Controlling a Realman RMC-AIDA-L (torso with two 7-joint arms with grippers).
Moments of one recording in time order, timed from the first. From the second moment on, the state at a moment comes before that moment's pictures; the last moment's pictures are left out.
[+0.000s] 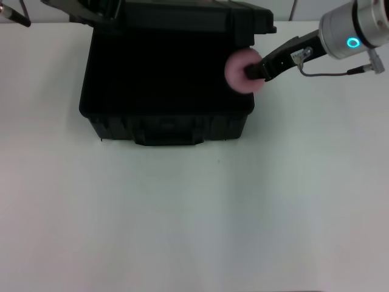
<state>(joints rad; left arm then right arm) -0.84 -2.05 1.36 1.71 -0.31 -1.76 -0.05 0.84 2.06 -1.08 -0.84 0.73 1.23 -0.87</state>
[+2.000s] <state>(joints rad) -0.86 -2.05 1.37 1.71 -0.31 -1.76 -0.05 0.85 2.07 -1.18 -0.60 0.98 0.94 -1.10</state>
